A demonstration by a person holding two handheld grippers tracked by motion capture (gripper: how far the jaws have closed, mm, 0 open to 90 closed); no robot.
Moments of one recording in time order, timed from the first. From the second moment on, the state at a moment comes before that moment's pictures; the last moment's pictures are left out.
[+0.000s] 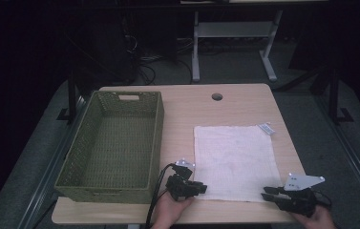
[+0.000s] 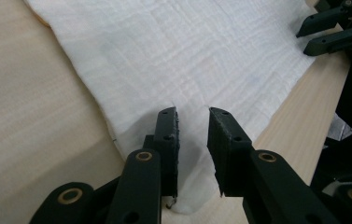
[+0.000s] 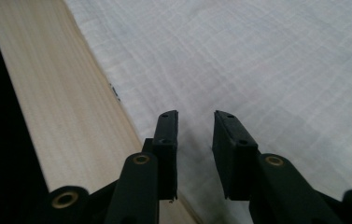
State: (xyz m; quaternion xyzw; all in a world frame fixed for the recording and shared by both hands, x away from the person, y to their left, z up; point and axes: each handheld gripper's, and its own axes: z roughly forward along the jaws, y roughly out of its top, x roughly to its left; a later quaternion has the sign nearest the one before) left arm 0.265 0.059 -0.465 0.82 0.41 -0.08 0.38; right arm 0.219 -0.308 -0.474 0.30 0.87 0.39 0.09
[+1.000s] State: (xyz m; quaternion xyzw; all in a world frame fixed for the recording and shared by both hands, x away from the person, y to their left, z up) left arm 0.399 0.043 -0.446 0.71 0.49 0.08 0.49; right arm 0.396 -0.371 -0.427 0.42 0.80 0.41 0.14
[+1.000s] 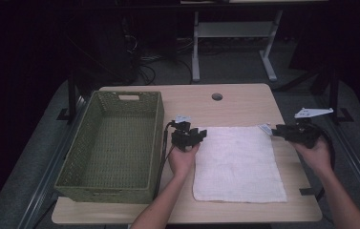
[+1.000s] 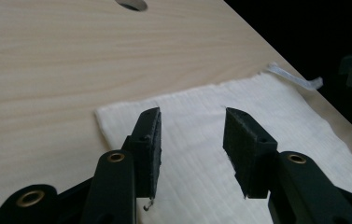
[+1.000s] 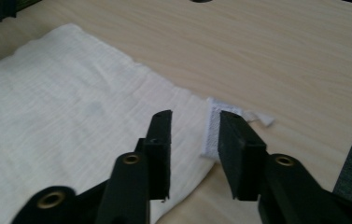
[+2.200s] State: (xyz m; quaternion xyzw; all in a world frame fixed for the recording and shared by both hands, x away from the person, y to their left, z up) left arm 0.448 0.046 -0.477 0.70 0.56 0.07 0.44; right arm 0.460 -0.354 -0.466 0.49 0.80 0.33 0.10
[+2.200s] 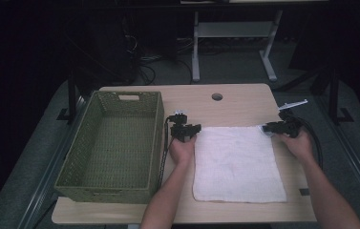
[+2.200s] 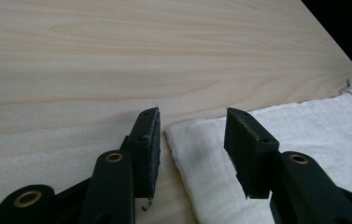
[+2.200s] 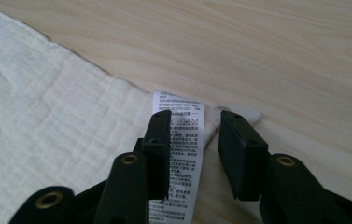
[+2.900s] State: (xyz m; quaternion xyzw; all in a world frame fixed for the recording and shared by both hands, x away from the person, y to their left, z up) left arm 0.449 0.044 -0.477 0.72 0.54 0.04 0.42; right arm 0.449 -0.354 -0.465 0.47 0.80 0.36 0.08
